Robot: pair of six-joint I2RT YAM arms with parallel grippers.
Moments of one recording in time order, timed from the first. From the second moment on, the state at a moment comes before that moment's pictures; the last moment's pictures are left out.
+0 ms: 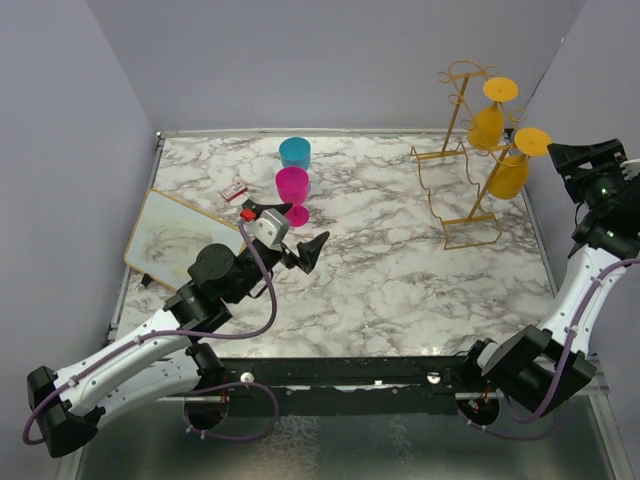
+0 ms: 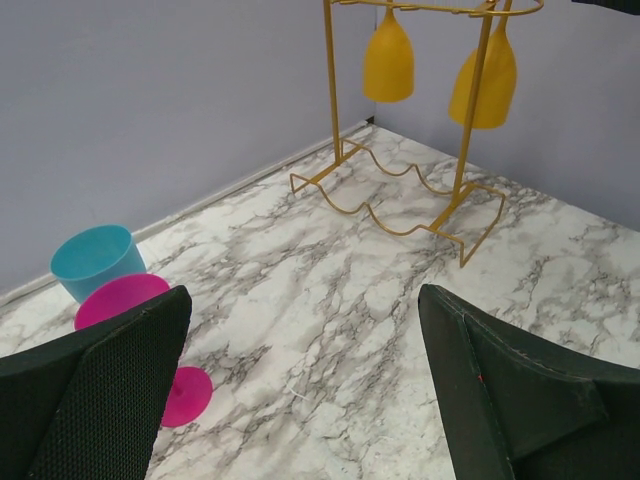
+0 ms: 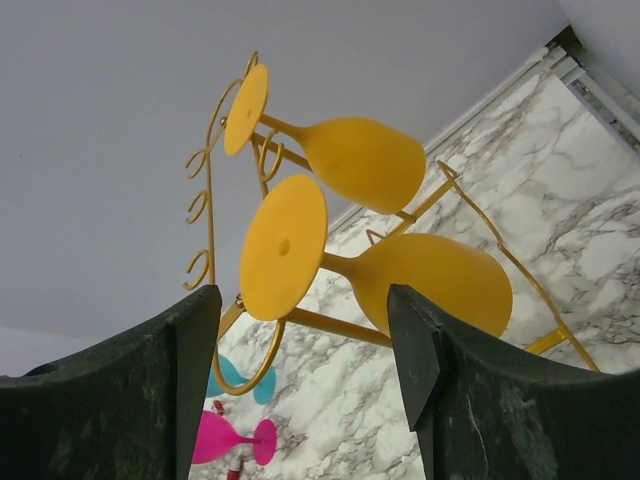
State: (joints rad) left arm -0.90 0.75 0.68 0.22 -0.15 0.06; right arm -0.70 1.15 1.15 -0.11 -0.65 0.75
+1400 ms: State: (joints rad) left arm -0.96 0.76 0.68 0.22 -0.21 0.13; right arm -0.65 1.33 1.16 0.14 -0.74 0.97
